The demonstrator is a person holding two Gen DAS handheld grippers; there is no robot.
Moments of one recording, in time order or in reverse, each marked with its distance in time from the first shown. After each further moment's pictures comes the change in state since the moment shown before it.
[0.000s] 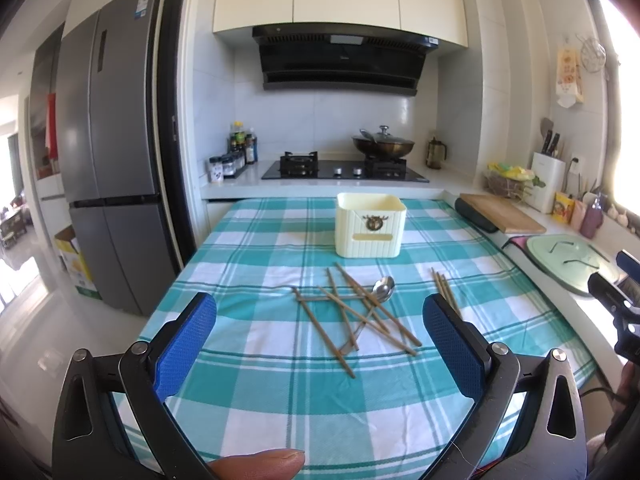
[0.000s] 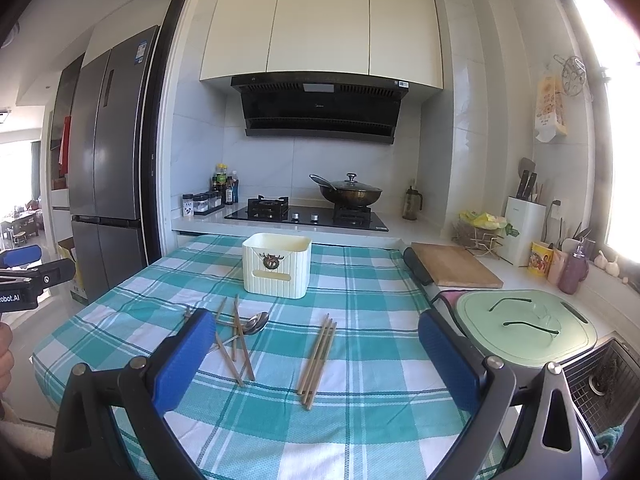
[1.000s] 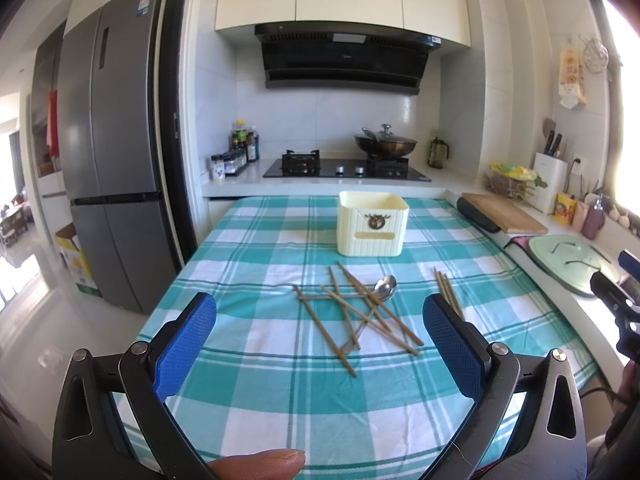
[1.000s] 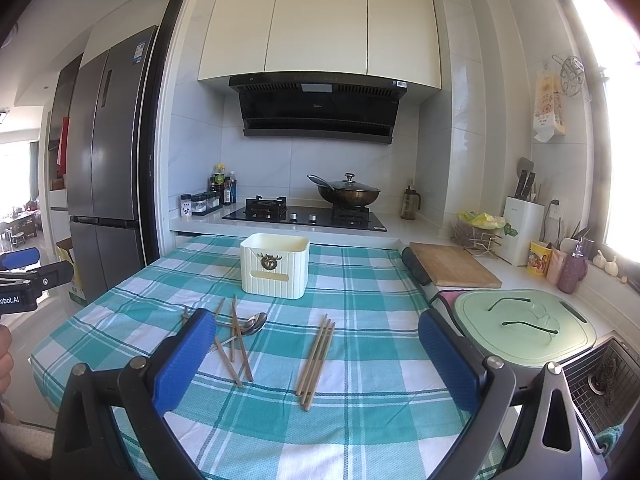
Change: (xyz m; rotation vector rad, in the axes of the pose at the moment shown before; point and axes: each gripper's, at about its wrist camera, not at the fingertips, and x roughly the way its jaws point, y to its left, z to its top) left arm 0.003 0.001 -0.001 -0.003 0.002 0.001; right arm 0.001 -0.001 -0.002 0.000 -0.003 -0.006
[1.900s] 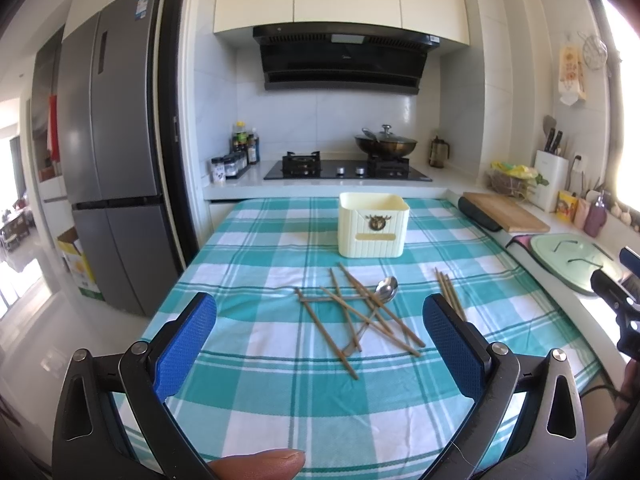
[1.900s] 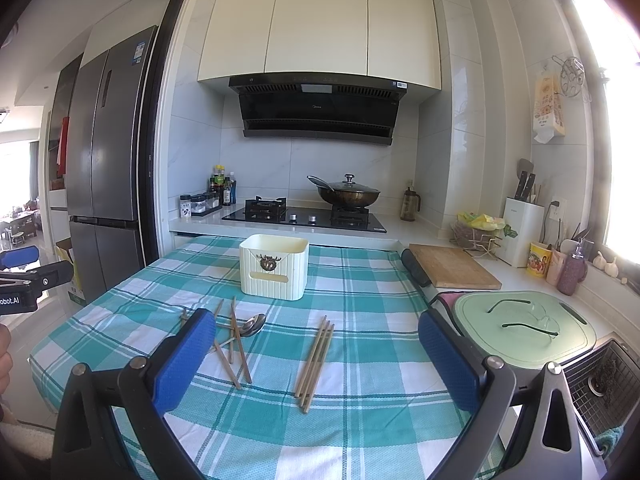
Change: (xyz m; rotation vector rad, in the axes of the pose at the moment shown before) left arm 0.005 0.003 -0.002 0.002 -0.003 0.003; right arm 0.000 0.001 0.001 0.000 -0.002 -0.001
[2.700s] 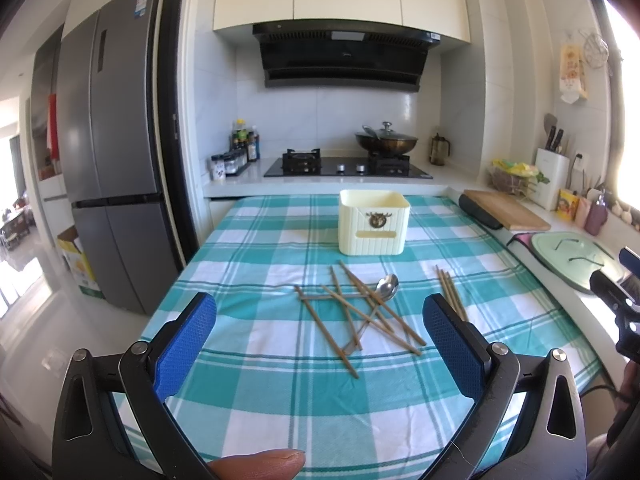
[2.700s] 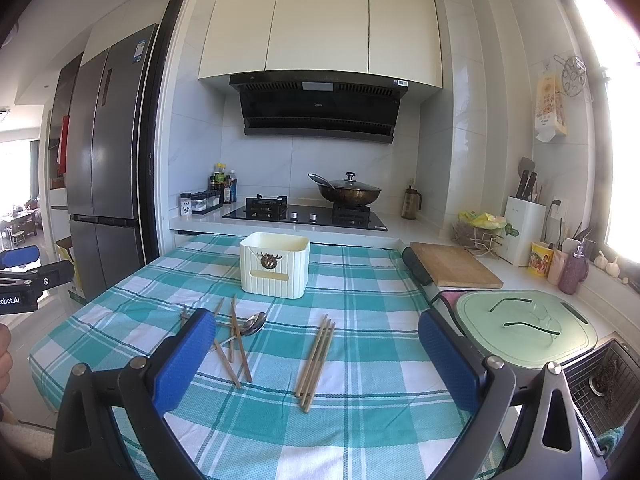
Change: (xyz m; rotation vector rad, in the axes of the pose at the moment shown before) left arm 0.002 0.000 -0.001 0.000 0.002 0.000; right arm 0.005 0.001 0.003 0.001 0.007 0.003
